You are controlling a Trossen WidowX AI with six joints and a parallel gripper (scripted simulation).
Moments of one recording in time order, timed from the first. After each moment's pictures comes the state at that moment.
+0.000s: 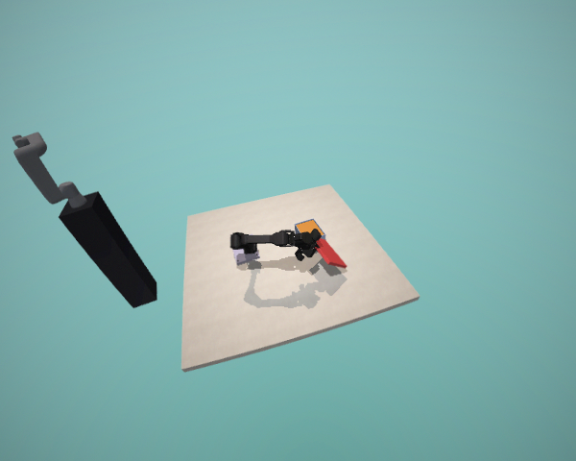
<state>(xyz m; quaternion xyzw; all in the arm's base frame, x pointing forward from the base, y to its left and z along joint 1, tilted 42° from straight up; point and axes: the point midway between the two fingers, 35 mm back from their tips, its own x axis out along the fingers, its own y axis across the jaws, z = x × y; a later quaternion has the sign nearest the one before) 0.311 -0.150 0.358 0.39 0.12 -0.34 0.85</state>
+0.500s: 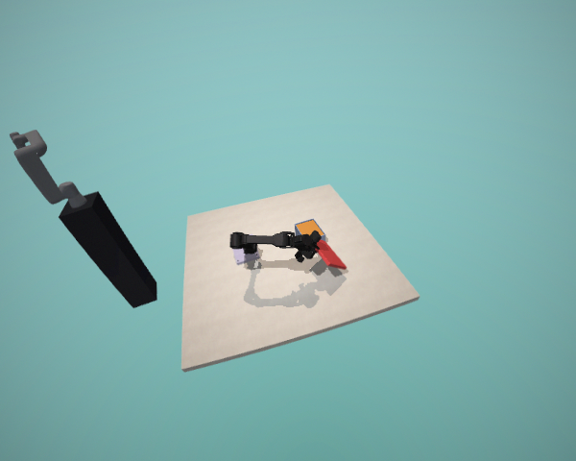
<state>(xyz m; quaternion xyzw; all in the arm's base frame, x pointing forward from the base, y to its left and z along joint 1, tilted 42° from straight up) 0.310 -0.158 0.350 0.39 0.12 -0.34 0.85</state>
